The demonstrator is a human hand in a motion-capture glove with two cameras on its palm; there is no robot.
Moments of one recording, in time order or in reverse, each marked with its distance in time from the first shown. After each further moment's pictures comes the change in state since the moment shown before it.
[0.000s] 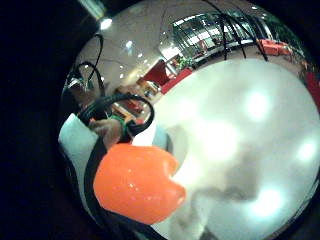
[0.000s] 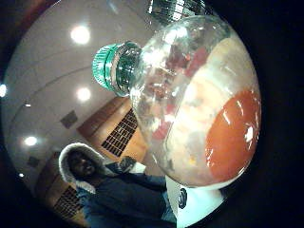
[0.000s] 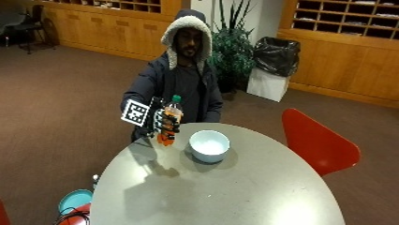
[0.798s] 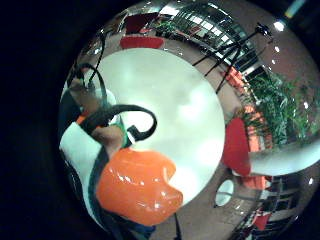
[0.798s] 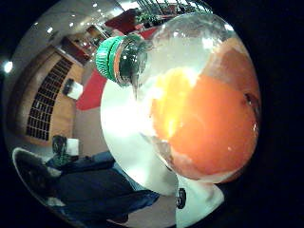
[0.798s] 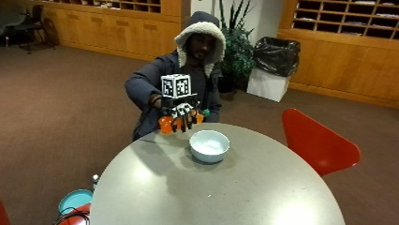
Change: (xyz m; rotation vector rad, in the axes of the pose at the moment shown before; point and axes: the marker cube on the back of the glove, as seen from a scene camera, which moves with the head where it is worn) arm -0.075 -0.013 0.055 -0.449 1.022 -0.253
